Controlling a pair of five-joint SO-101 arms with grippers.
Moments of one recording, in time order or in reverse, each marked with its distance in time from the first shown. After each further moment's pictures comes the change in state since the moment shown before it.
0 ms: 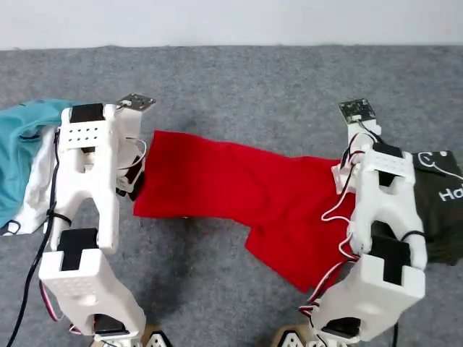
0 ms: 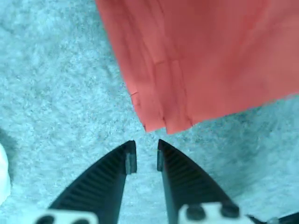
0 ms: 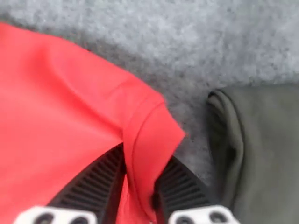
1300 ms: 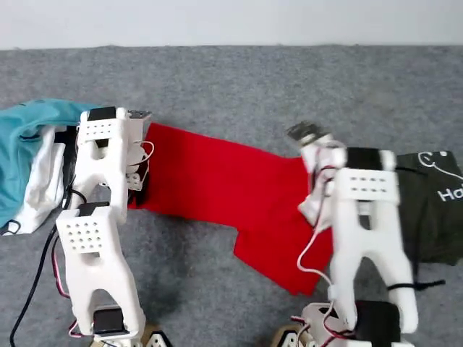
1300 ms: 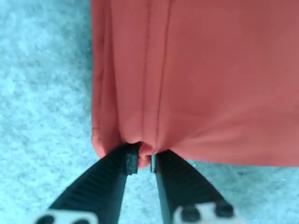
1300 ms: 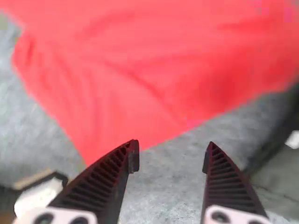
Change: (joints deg) left arm -1.2 27.7 -18.9 0.7 9.5; right arm -15.8 -27.9 8.2 37.3 8.4
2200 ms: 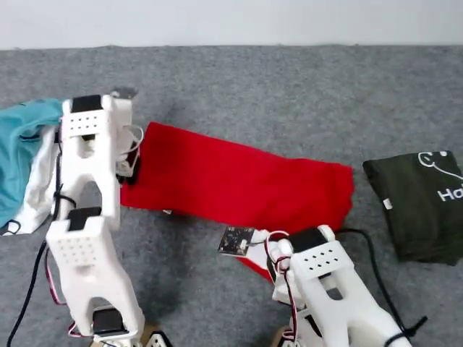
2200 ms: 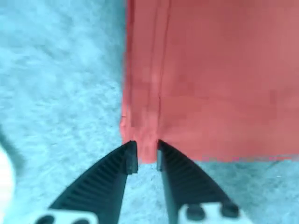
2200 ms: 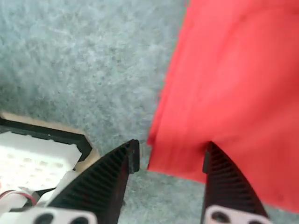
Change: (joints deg) left arm -1.1 -12.1 0.0 -0.4 -2.5; right arm -21.0 -24.0 42.8 -12.4 15.7
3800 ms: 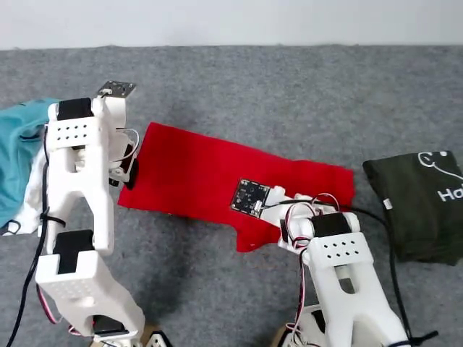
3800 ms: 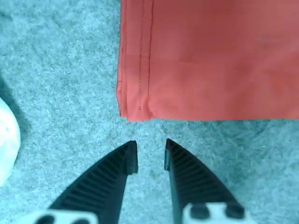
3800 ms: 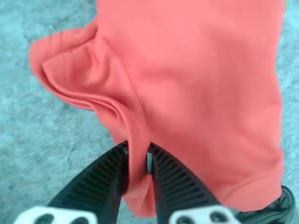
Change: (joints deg) left arm 0.2 -16.7 14.8 0.0 -0.1; right arm 11.1 -0.1 -8.6 -20.7 9.4
